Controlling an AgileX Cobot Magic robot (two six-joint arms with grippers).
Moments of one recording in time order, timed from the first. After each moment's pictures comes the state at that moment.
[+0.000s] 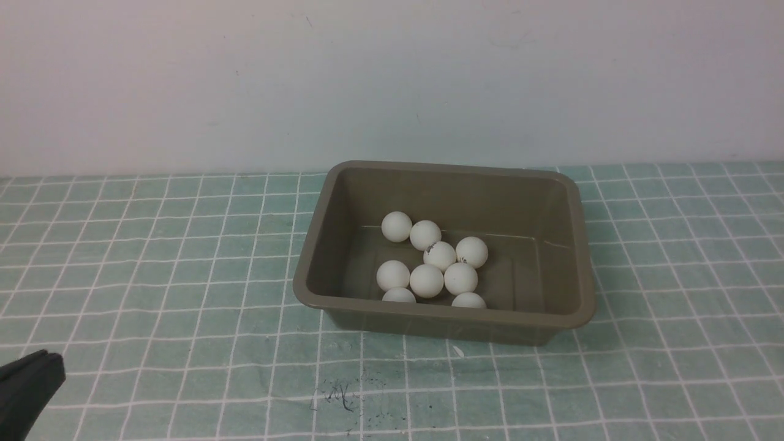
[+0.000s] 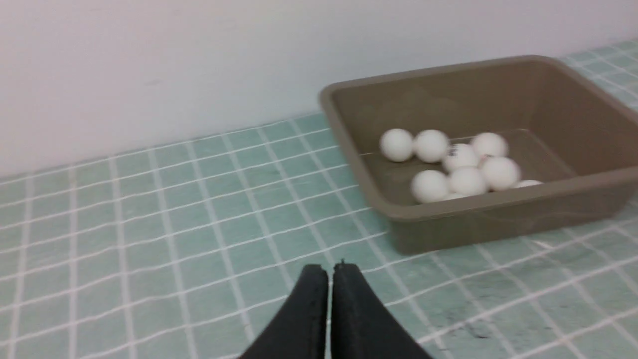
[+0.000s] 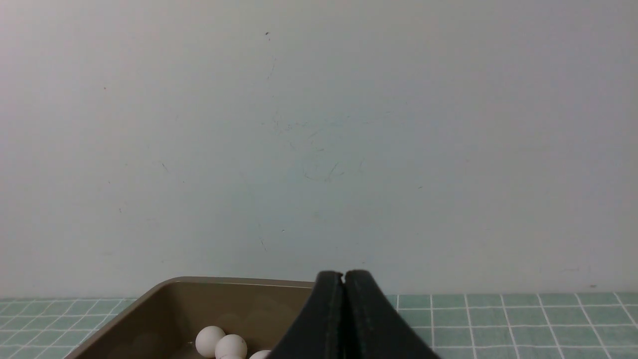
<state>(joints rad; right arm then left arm) 0.21 -0.01 -0.40 -0.07 0.51 0.27 -0.25 0.20 -0.31 -0.06 0.46 0.03</state>
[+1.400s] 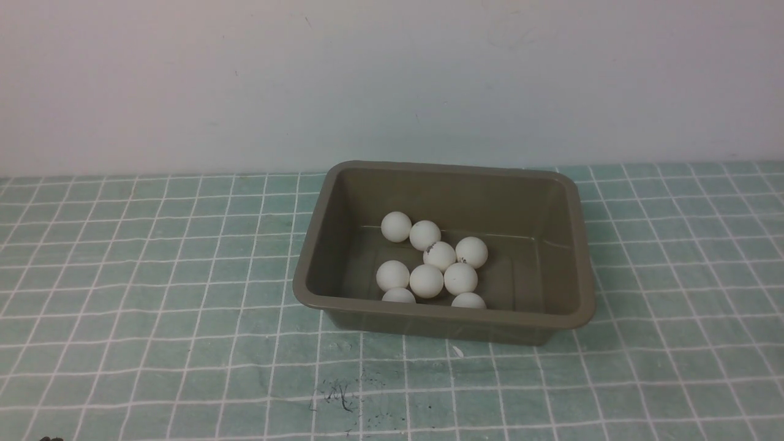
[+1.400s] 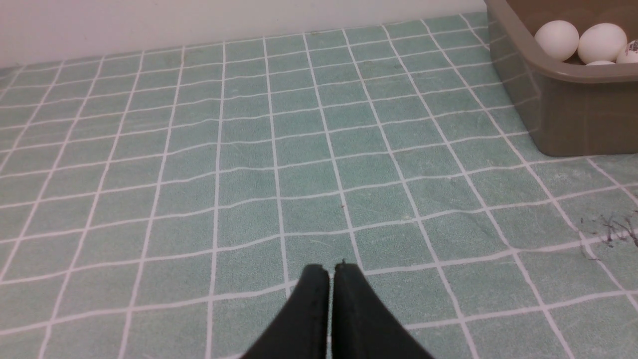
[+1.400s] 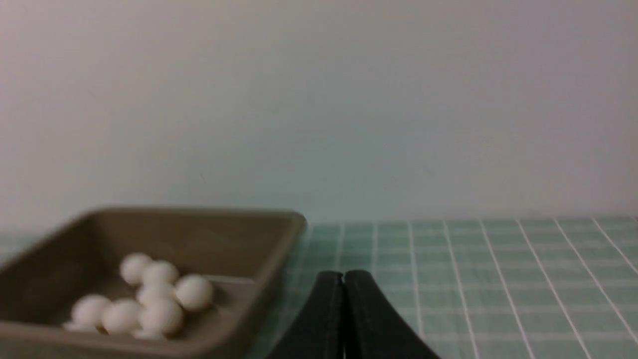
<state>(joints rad) 0.12 -0.01 -0.23 -0.12 0.51 0.26 -0.08 -0.01 0.02 -0.05 0.38 0.06</state>
